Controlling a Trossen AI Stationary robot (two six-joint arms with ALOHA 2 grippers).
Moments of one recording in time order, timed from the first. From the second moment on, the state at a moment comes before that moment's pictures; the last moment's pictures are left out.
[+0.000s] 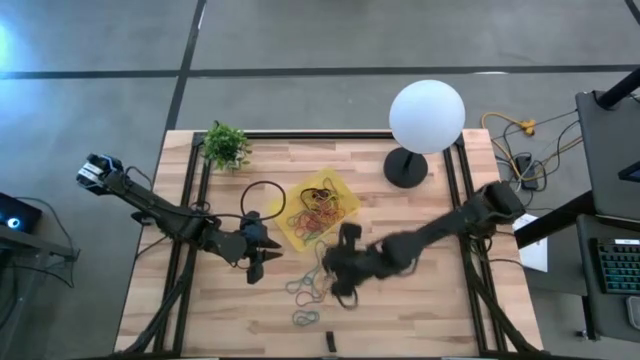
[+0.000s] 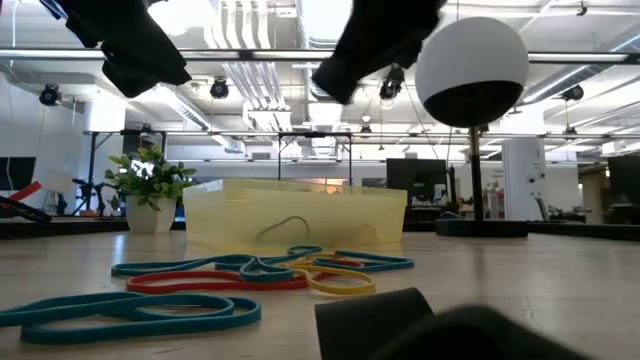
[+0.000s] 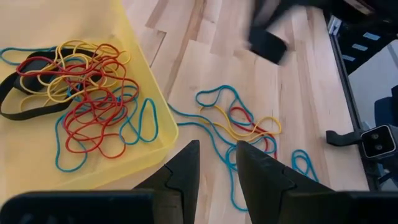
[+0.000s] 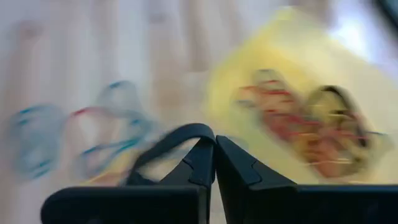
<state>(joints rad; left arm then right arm) -0.47 1.10 0.71 -0.26 -0.37 -0.60 0.41 1.85 1.40 -0.50 0.47 0.39</state>
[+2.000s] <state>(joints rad) -0.45 1.65 0.92 -0.24 -0.08 -0.45 0.32 1.80 1.39 -0.73 -0.01 0.43</state>
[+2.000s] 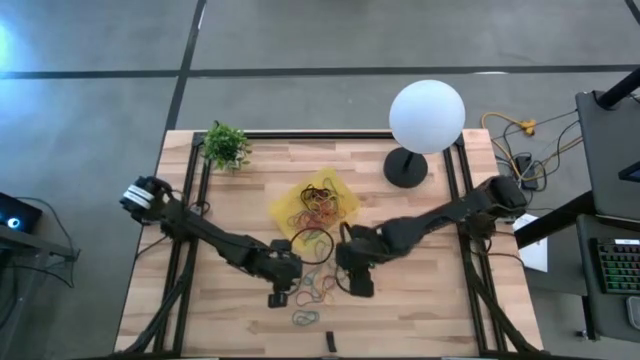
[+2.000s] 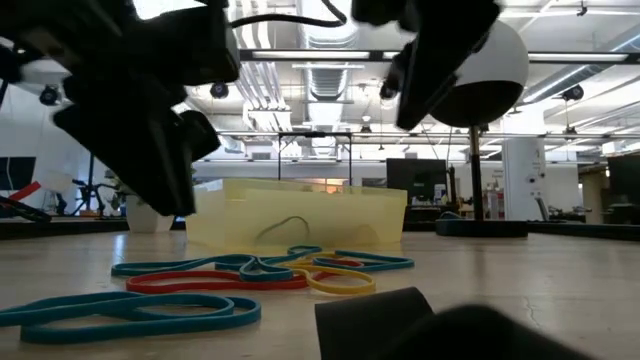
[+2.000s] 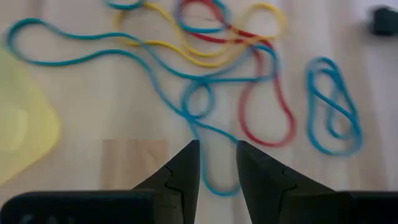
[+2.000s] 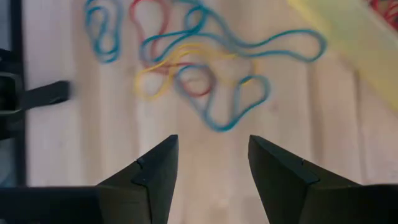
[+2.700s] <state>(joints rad) -0.42 1.82 1.11 -0.41 -0.12 -0.52 0.70 1.75 1.37 -0.81 0.30 0.94</state>
